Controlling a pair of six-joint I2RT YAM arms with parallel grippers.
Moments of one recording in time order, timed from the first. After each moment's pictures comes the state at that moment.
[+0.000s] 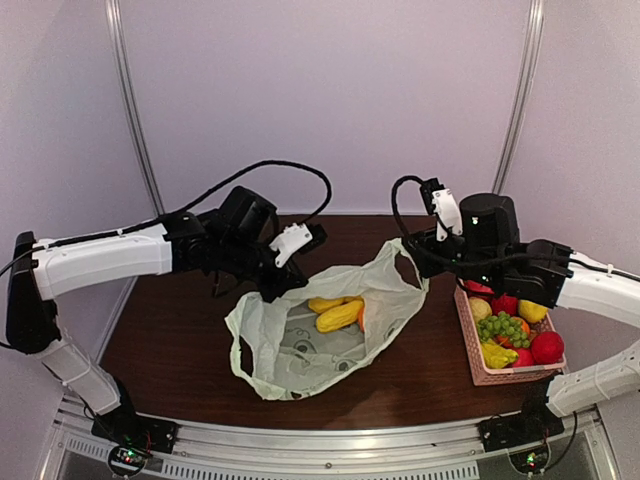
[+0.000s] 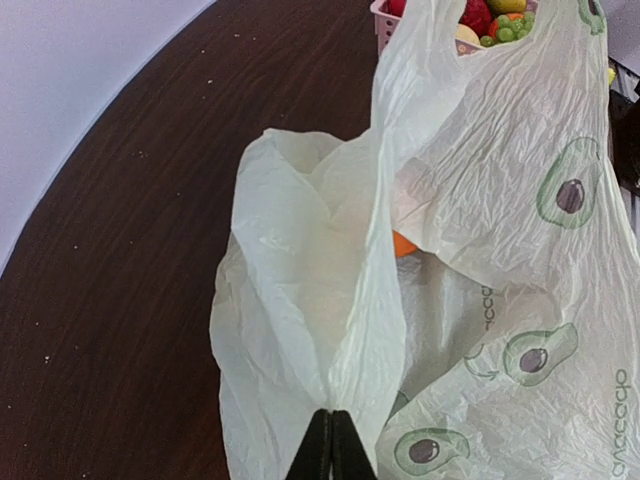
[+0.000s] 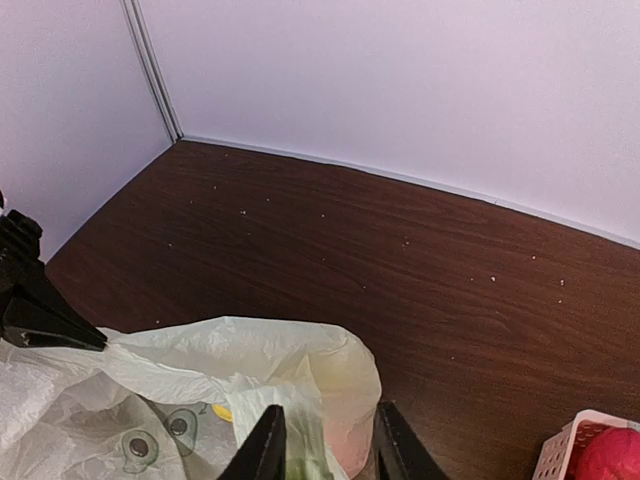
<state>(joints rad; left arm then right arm) -0.90 1.55 1.28 -0.50 0.14 0.19 0.88 1.12 0.98 -0.25 0.35 0.27</state>
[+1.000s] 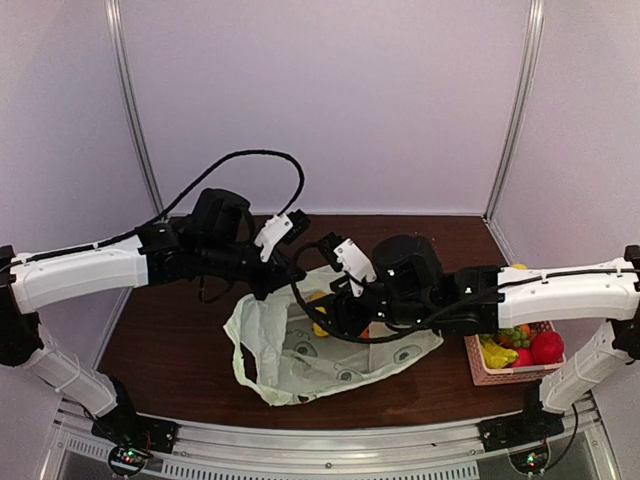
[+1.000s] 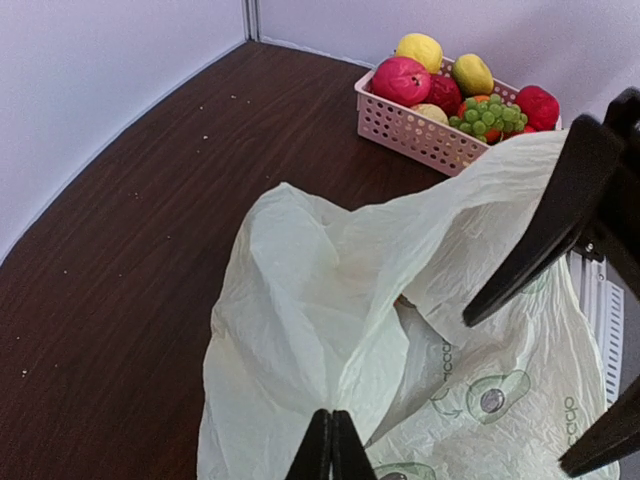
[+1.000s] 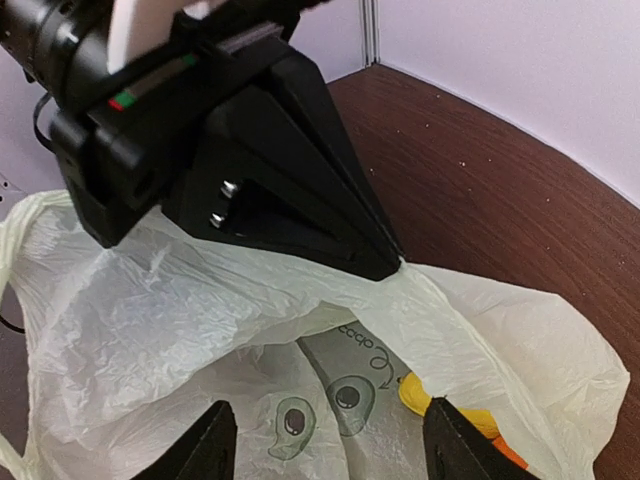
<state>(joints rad) -0.88 1.42 1.13 -0.30 0.24 0.07 1.18 1.40 1.07 -0.10 0.19 0.22</state>
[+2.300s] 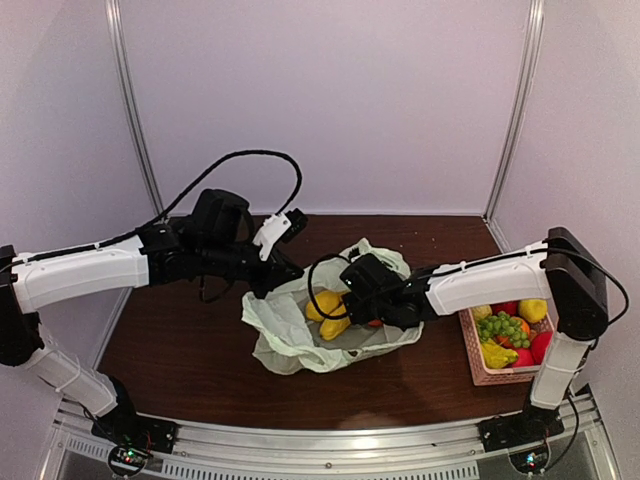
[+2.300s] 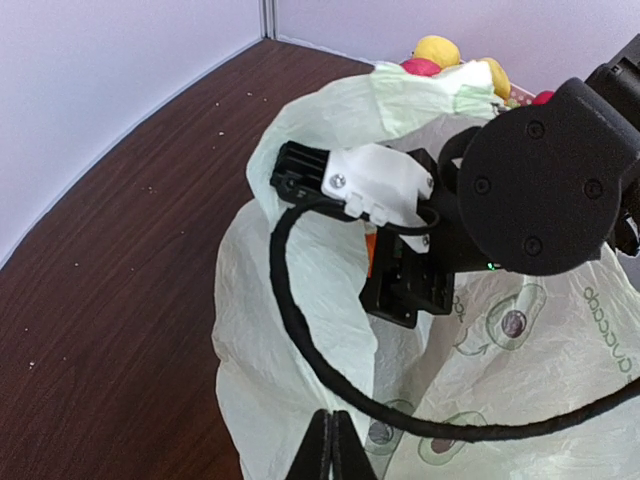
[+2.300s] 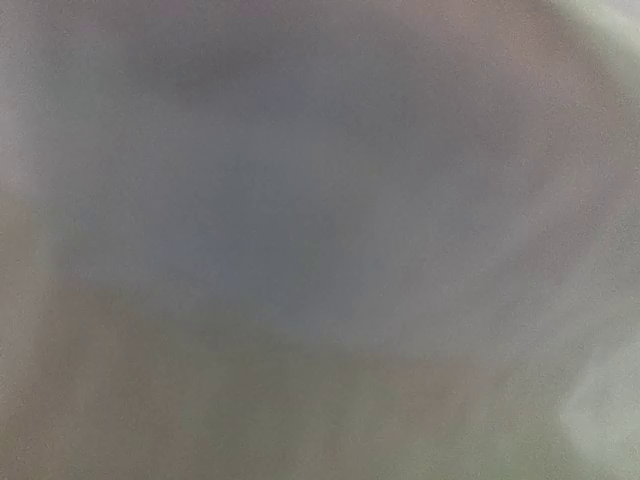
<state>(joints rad) -0.87 1.42 1.12 -0.29 0.22 0.07 0.98 1.80 1.12 -0.23 0.60 0.40</state>
